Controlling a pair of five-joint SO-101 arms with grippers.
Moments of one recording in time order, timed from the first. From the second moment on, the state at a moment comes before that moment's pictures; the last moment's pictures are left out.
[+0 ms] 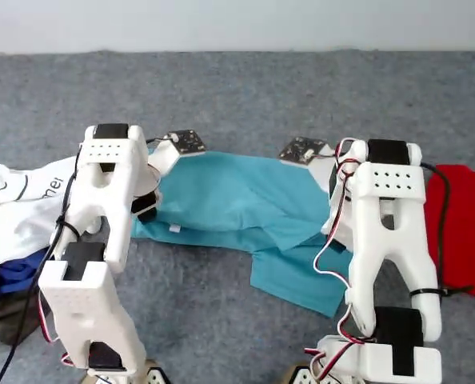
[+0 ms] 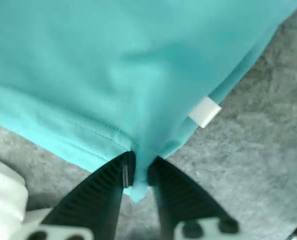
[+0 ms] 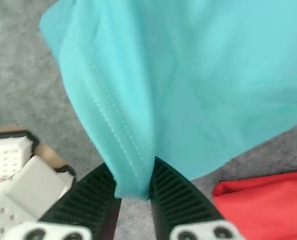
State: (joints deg) left arm -3.5 23.3 -3.5 91.0 -50.8; right arm 0.7 -6.8 11.4 99.4 54.3
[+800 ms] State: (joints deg) left arm -8.4 23.3 -14.5 98.9 -46.5; right arm 6.2 -16.4 11.4 100.4 52.9
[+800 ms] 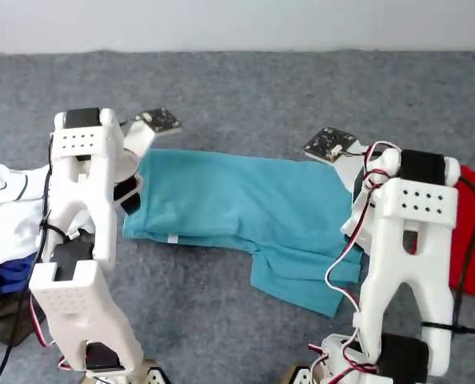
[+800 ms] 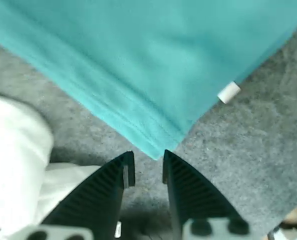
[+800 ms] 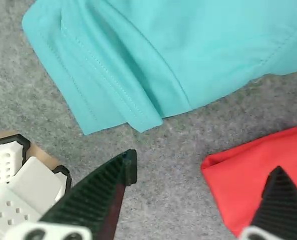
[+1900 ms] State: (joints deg) left arm -22.2 -4.0 -8.1 99.6 -28.2; right arm -29.5 11.9 19.3 84.2 22.2
